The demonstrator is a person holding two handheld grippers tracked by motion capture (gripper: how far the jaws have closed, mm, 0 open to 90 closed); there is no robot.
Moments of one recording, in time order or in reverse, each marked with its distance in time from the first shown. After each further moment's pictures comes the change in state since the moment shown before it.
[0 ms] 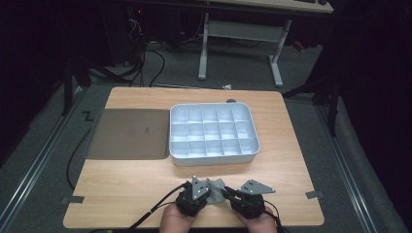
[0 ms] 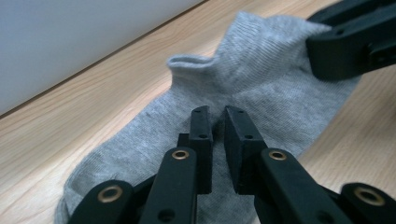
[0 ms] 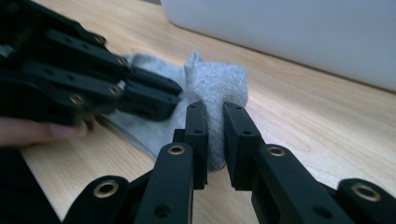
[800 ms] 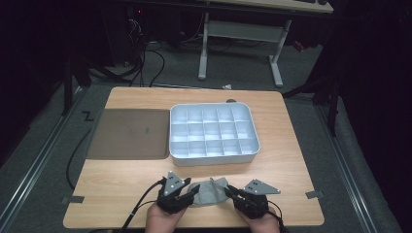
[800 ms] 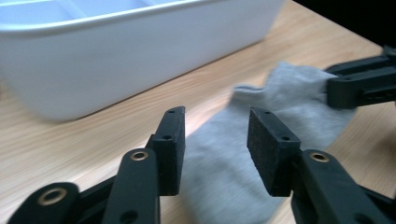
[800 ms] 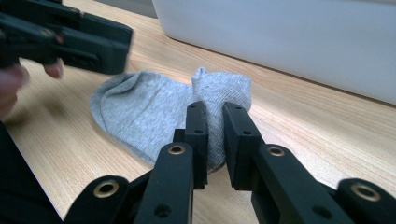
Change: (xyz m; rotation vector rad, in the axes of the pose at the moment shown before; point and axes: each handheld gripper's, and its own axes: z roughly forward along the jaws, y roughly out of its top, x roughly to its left) left arm 0.047 -0.012 -0.049 -0.158 -0.033 -0.201; right arm -0.004 0.001 -0.008 -0.031 -0.011 0.007
